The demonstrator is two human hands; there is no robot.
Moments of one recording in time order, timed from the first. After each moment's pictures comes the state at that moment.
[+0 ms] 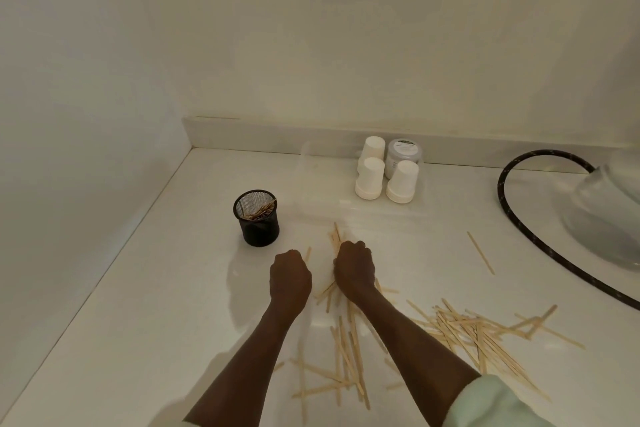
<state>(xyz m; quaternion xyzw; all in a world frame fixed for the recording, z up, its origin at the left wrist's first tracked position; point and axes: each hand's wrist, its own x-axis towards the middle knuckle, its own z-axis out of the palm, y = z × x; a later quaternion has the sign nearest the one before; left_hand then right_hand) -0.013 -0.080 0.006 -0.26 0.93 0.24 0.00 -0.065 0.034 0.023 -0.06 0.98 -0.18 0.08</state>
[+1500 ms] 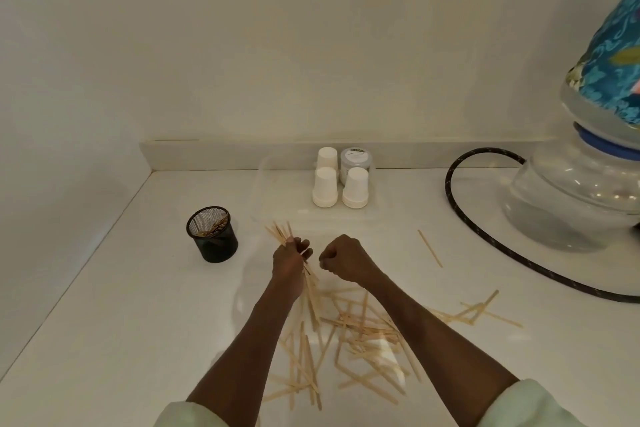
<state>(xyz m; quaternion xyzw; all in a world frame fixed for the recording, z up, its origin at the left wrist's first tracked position) -0.071 0.003 0.025 -0.35 0.47 0.81 -0.06 -0.090 0.129 0.065 -0.13 0.90 -0.37 0.17</state>
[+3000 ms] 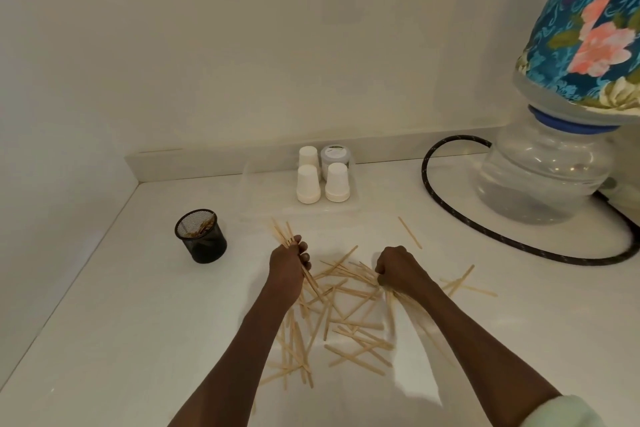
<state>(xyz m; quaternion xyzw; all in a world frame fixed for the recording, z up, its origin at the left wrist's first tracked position) -0.027 0.032 0.059 -0.29 0.45 0.84 0.00 -0.064 0.253 0.042 -0.10 0.96 -0.19 0.15</state>
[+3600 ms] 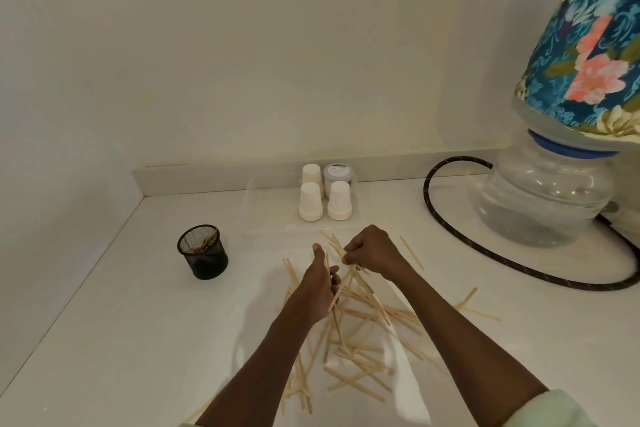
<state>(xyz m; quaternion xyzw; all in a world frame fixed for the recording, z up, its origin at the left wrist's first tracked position) -0.038 0.073 0.066 -0.31 0.50 0.79 0.17 -0.088 0.202 0.109 -0.07 0.90 -0.41 0.12</state>
